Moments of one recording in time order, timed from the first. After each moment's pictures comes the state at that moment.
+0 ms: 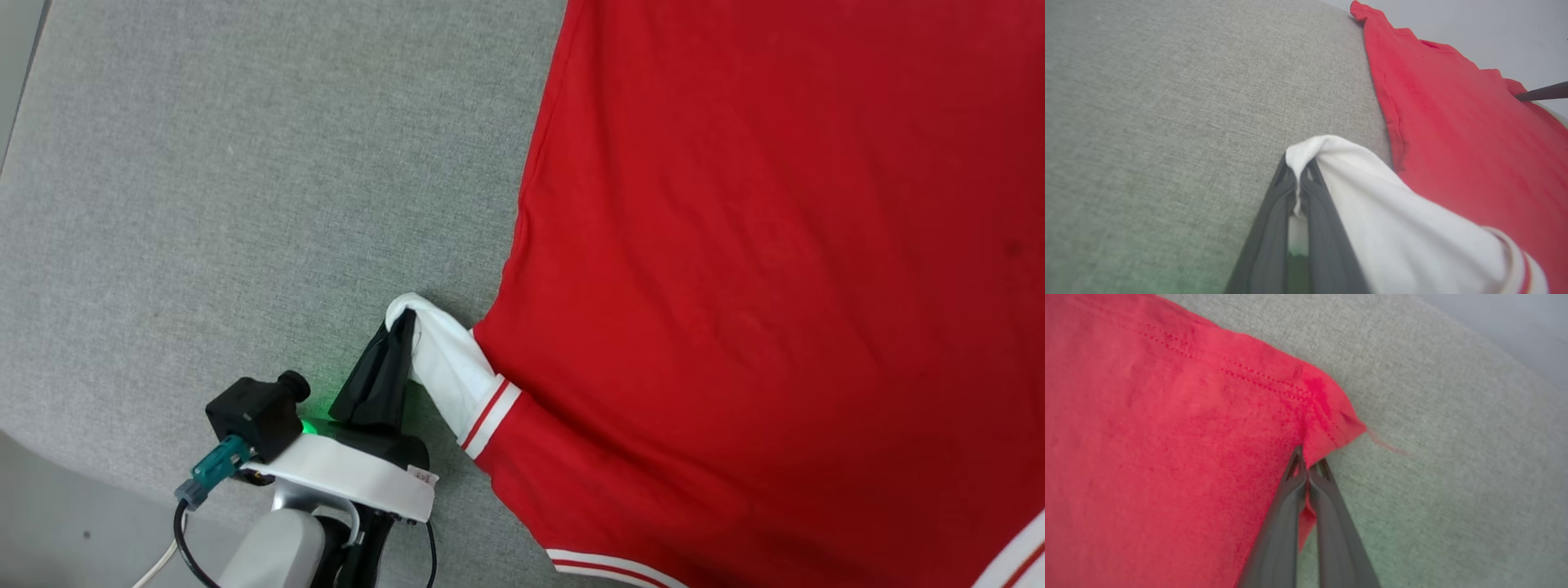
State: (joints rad) left arm -0.20 0.22 -0.35 0.06 -0.61 -0.01 -0.26; right arm -1.05 -0.61 0.26 0.47 0.43 0.13 1.00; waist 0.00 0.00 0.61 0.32
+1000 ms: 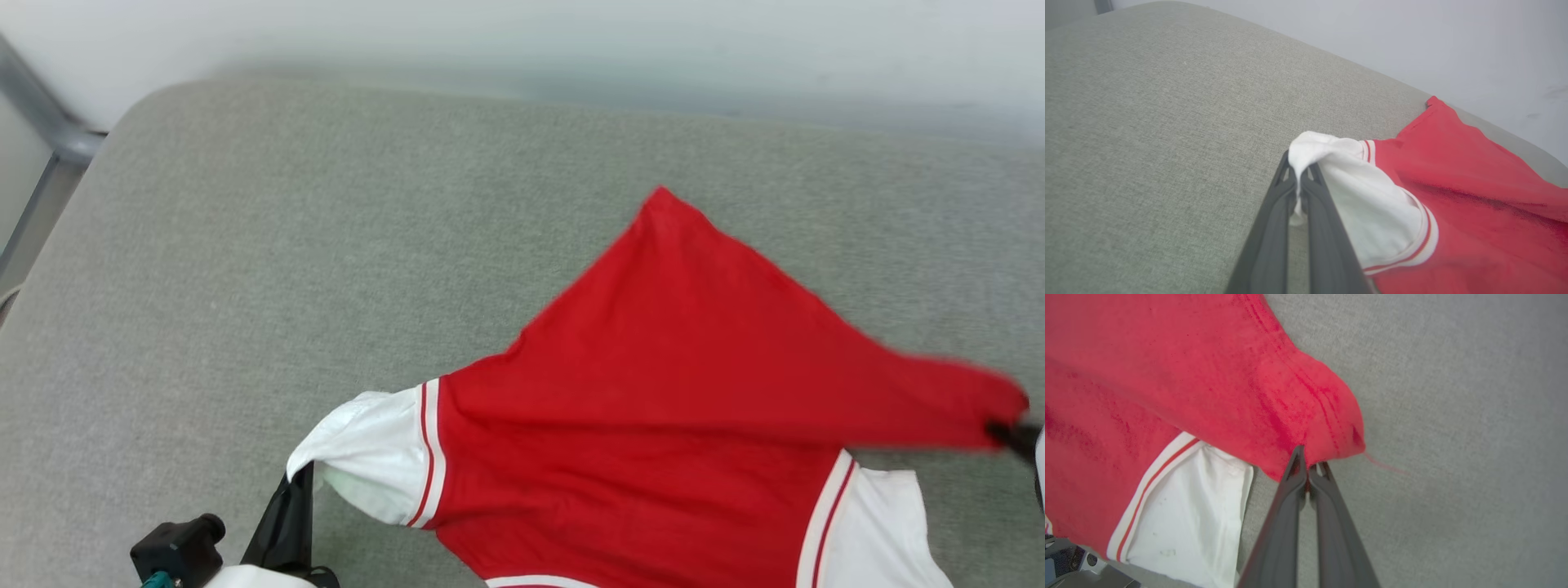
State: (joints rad) left arm 0.10 0.28 -0.22 0.05 -0.64 0.06 -0.25; right arm -0.21 -0.80 0.21 0.07 0.75 0.13 0.71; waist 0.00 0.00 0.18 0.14
